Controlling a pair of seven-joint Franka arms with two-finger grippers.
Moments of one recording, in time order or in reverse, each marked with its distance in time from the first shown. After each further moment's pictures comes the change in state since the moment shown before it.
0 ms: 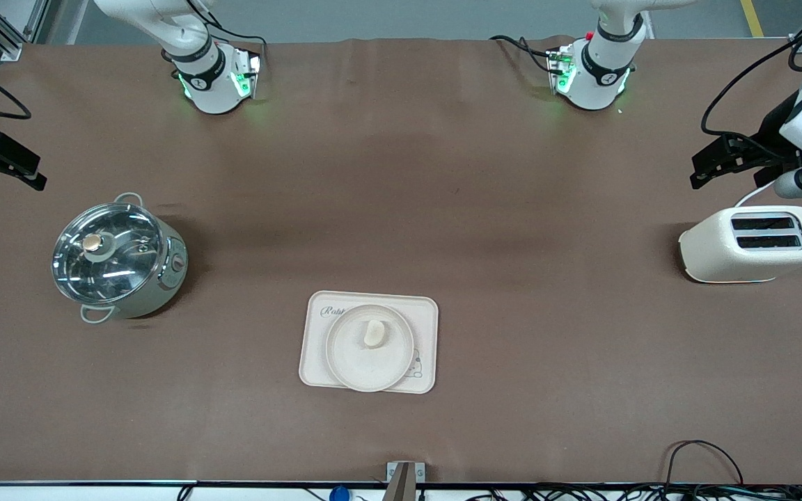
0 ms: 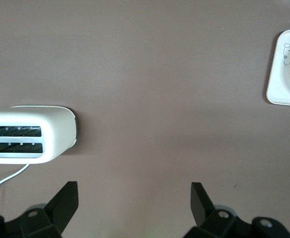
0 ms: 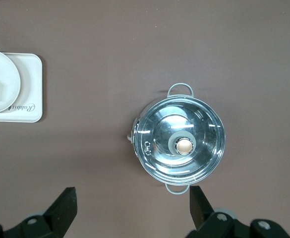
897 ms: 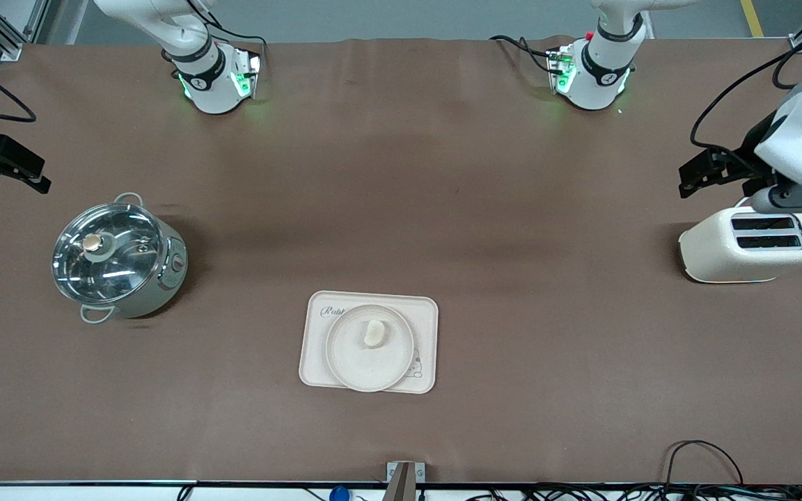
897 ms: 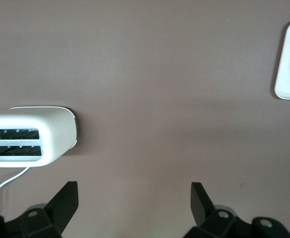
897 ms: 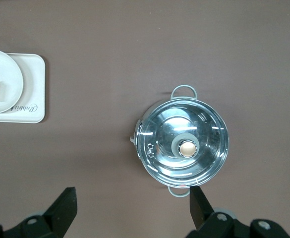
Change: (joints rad) left arm -0.022 0.053 -0.009 0.000 0.027 0.022 0.000; right arm 0.007 0.003 0.007 -0.011 0.007 0.012 0.000
